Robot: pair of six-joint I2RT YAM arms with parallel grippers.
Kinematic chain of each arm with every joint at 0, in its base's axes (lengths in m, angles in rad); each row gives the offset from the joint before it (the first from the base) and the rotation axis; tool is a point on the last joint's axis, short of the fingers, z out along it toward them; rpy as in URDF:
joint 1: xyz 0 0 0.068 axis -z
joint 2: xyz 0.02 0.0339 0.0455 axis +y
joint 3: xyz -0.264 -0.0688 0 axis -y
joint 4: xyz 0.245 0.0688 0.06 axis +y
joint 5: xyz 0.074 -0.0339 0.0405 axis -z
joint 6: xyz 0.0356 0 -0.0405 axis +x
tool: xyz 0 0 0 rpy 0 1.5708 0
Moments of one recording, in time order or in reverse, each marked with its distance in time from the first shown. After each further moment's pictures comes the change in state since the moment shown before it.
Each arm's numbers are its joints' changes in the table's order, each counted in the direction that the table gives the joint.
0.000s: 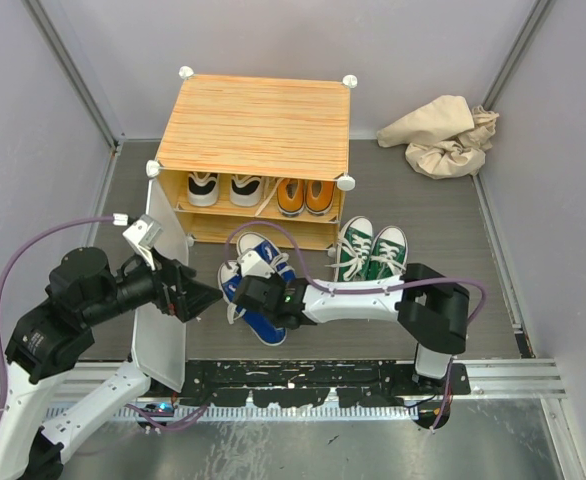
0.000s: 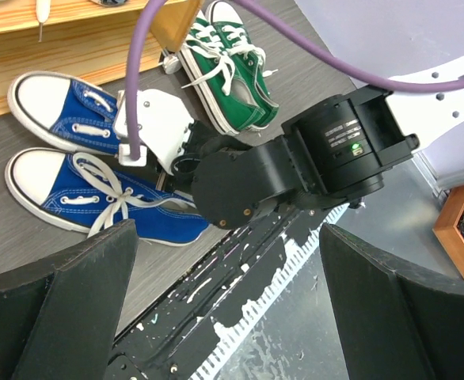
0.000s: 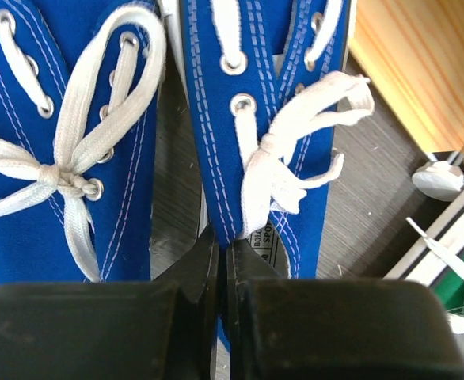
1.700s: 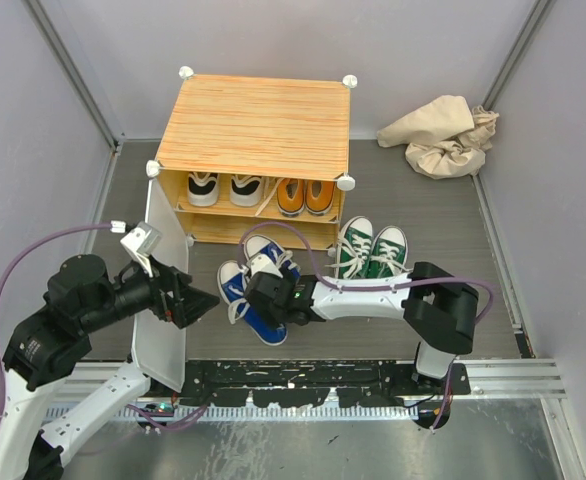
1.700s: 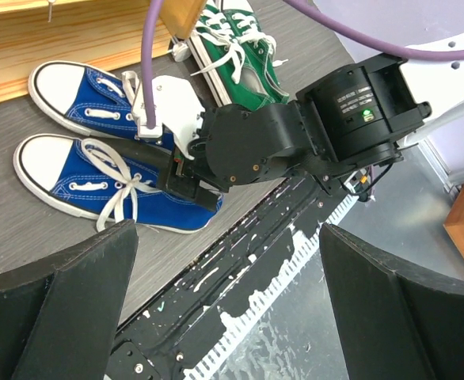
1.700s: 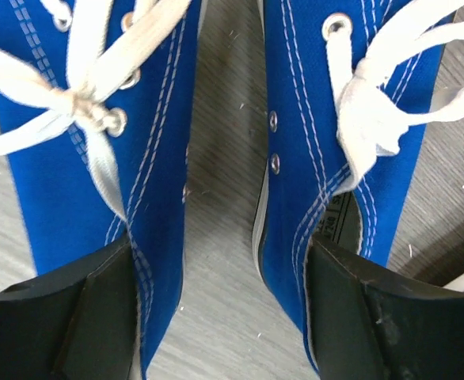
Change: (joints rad) left arm 0.000 -0.042 -0.023 0.039 -0.019 0.012; right arm 0.050 -0.032 -0.063 0.028 -0.280 0.077
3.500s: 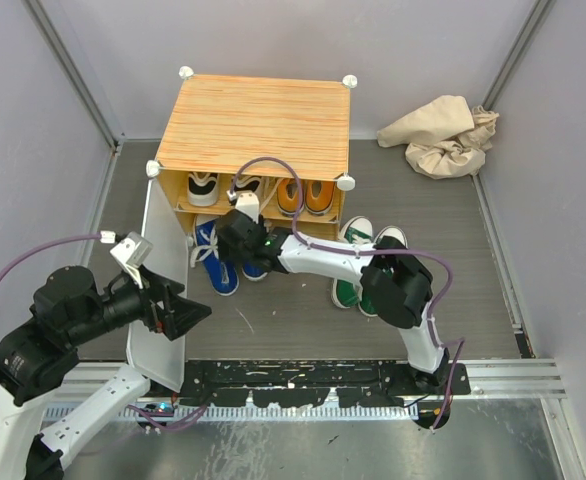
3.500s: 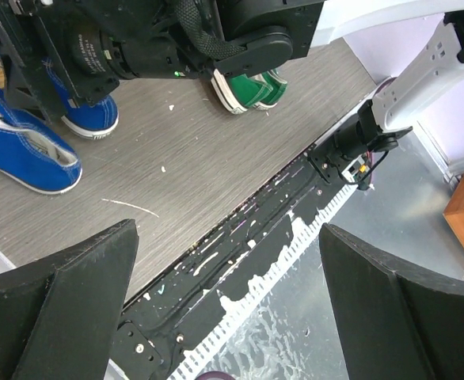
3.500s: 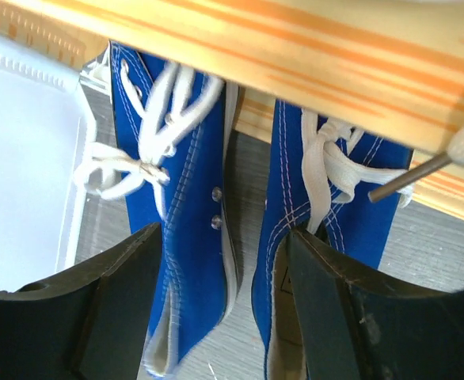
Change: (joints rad) left arm 0.000 -0.050 0.029 0.086 -0.006 0.009; right arm 0.175 0.328 0.500 -0.151 0.030 0.295
